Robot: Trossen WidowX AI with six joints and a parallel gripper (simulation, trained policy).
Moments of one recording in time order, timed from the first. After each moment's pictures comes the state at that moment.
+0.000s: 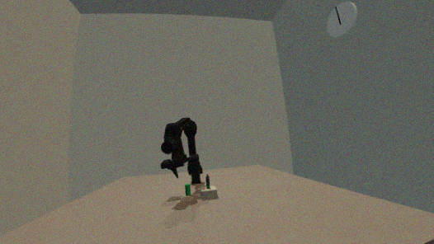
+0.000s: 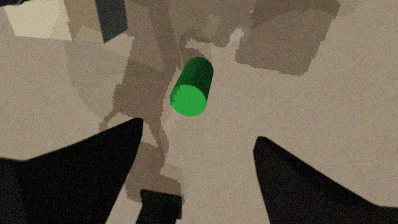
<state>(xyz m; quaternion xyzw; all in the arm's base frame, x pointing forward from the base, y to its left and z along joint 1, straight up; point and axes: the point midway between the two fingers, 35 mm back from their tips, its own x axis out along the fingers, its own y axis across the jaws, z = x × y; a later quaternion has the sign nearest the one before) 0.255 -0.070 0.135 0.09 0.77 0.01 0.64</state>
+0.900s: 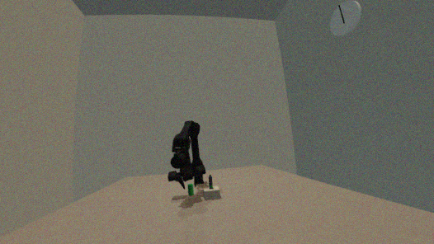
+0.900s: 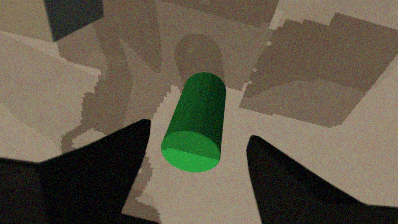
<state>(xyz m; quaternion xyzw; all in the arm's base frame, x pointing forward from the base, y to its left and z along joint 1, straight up) 0.245 -0.057 0.073 0.03 0.78 0.05 0.62</state>
